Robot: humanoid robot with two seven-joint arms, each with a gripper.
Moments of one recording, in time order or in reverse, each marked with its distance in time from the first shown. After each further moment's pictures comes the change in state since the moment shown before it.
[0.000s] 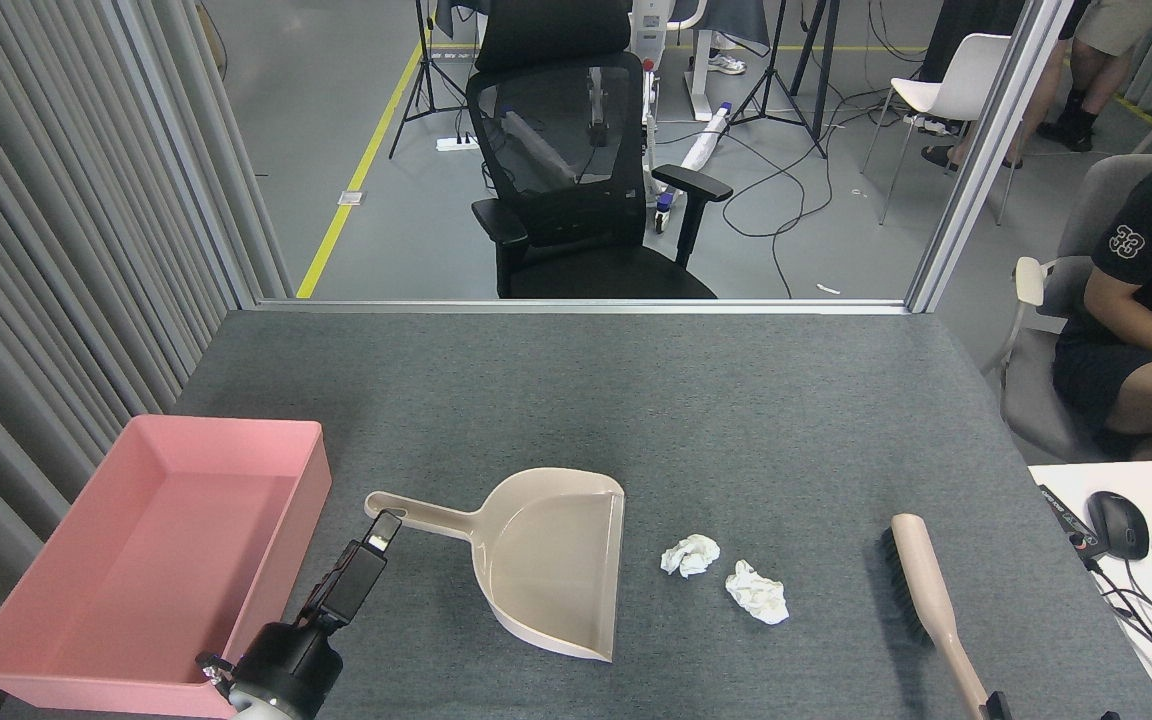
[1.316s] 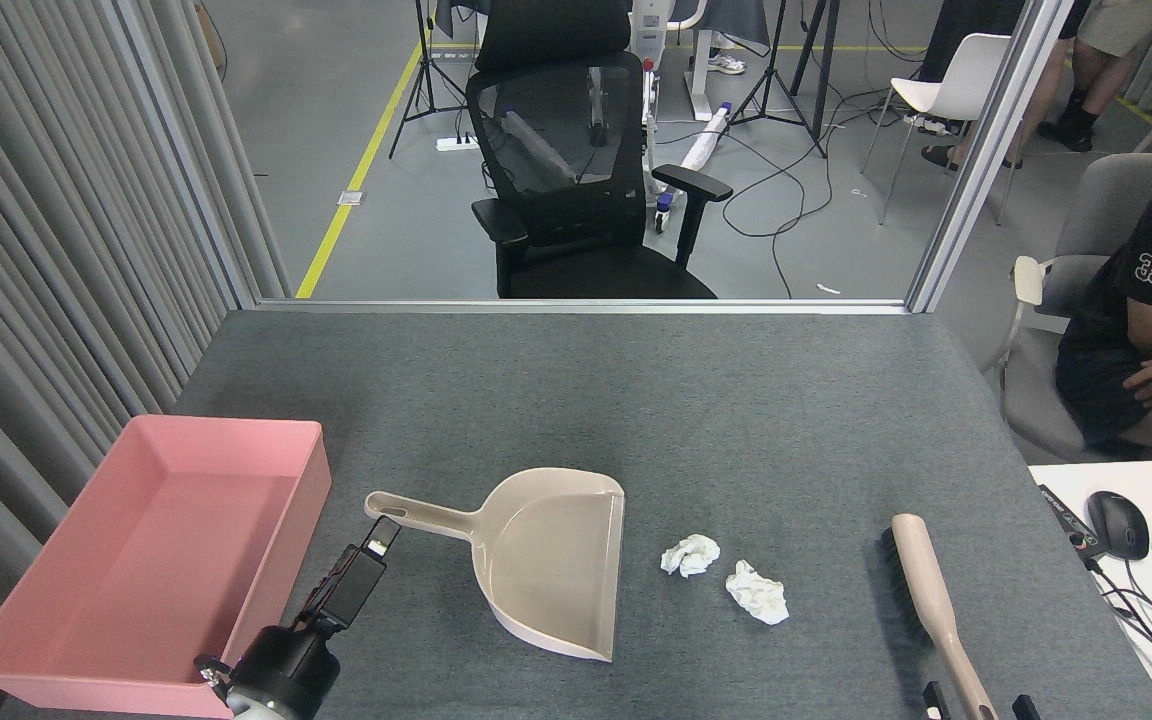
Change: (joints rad) left arm 0.000 0.008 0.003 0.016 -0.014 -0.011 0.001; right arm -0.090 -0.003 0.100 0.138 0.006 0.010 0.009
